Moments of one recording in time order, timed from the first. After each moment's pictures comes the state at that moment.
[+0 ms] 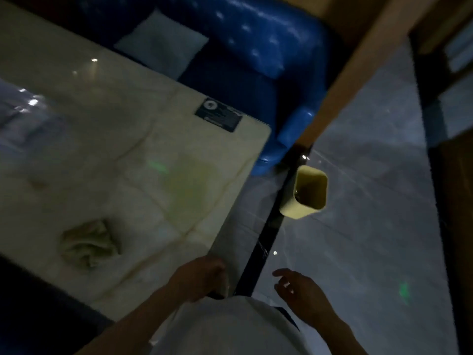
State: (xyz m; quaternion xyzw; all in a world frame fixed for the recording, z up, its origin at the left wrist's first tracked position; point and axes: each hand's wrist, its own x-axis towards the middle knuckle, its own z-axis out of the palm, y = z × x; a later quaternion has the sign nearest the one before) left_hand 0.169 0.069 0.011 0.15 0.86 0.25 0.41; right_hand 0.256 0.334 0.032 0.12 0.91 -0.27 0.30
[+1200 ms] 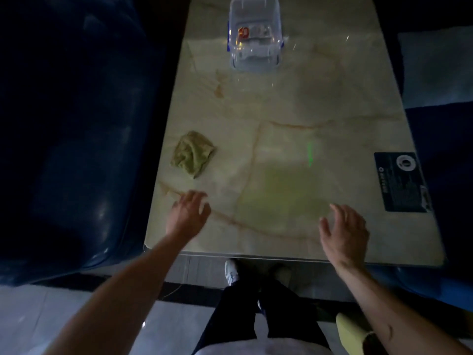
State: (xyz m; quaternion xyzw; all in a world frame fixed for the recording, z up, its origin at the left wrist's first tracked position) left_hand 0.158 0.046 -0.041 -0.46 0.87 0.16 -0.02; right_hand -0.119 0.281 -0.058 -0.34 0.93 -0.12 0.06
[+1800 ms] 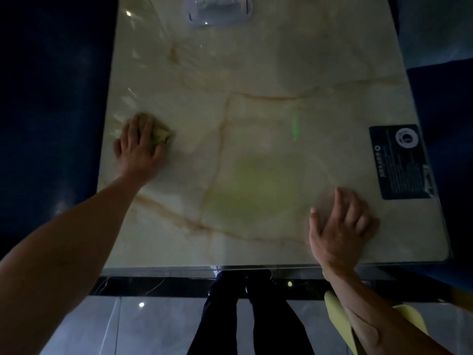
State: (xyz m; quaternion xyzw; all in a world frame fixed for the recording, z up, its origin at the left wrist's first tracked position) left_hand 0.097 -0.091 -0.101 -0.54 0.84 0.12 0.04; right_hand -0.138 0.295 -0.124 -0.26 0.97 -0.04 0.00
